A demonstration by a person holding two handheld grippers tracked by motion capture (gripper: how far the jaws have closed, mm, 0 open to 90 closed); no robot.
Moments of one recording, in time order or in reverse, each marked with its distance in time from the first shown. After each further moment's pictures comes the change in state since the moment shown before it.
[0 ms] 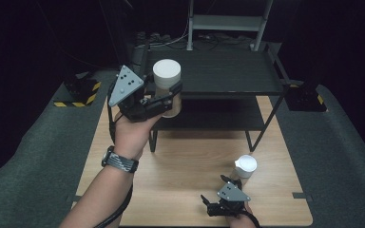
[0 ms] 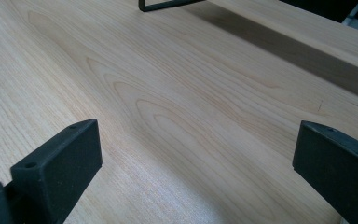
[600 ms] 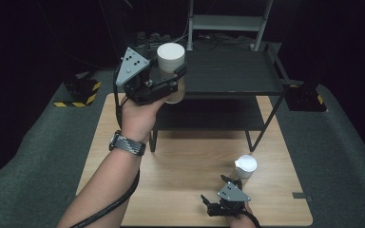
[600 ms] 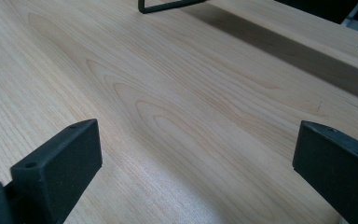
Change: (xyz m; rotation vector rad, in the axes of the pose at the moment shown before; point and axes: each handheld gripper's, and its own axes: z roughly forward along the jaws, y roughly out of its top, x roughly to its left) left arm 0.002 0.014 0.030 -0.006 0.036 0.001; right arm 0.000 -0.001 -0.001 -0.006 -0.001 0.000
